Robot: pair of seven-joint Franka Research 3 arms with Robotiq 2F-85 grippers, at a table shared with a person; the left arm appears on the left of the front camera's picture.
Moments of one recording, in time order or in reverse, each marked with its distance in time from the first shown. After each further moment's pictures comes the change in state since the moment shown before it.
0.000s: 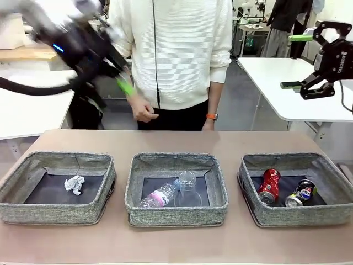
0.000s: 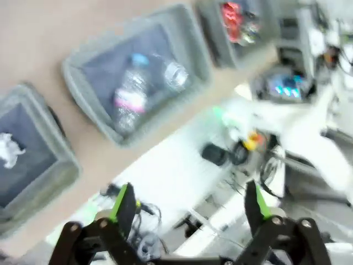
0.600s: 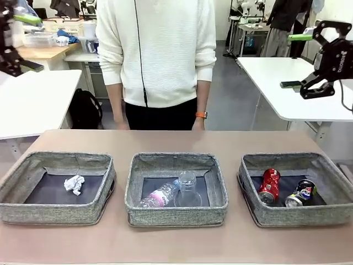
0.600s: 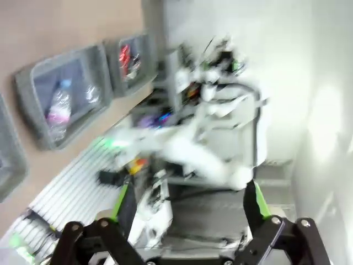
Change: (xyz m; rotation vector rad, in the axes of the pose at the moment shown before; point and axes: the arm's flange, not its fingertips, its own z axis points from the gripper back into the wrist) left arm -0.078 0.144 0.114 -0.651 -0.310 0.187; right arm 0.000 0.000 0.000 0.000 0.000 0.000
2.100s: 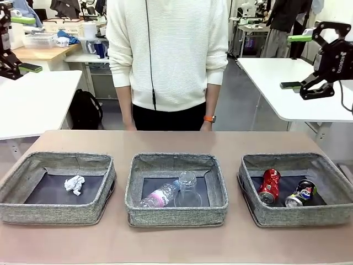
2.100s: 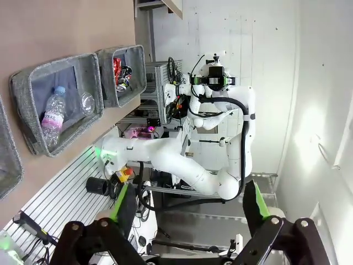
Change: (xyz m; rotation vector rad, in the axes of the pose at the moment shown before) left arm 0.003 0.000 -0.003 0.001 -0.014 0.022; right arm 0.000 0.000 0.000 0.000 0.000 0.000
